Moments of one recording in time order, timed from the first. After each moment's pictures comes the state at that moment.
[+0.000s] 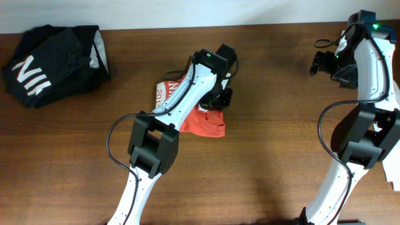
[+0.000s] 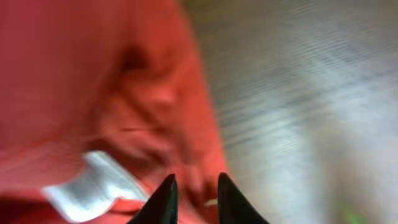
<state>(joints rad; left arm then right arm) -0.59 2.45 2.27 -1.36 0.15 -0.31 -0.30 2.26 2.17 -1.35 -0.03 0.15</state>
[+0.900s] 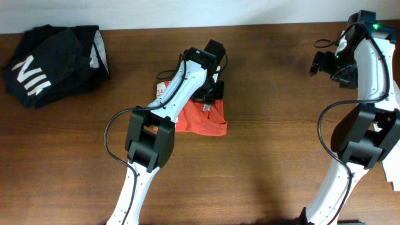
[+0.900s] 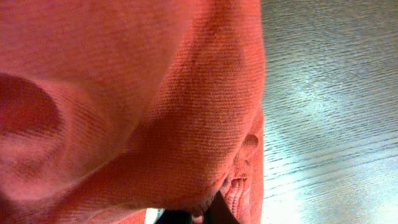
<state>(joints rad) -0.52 2.50 2.27 -1.25 0.18 -0.35 -0.30 2.26 2.17 -1.35 -0.03 0.15</state>
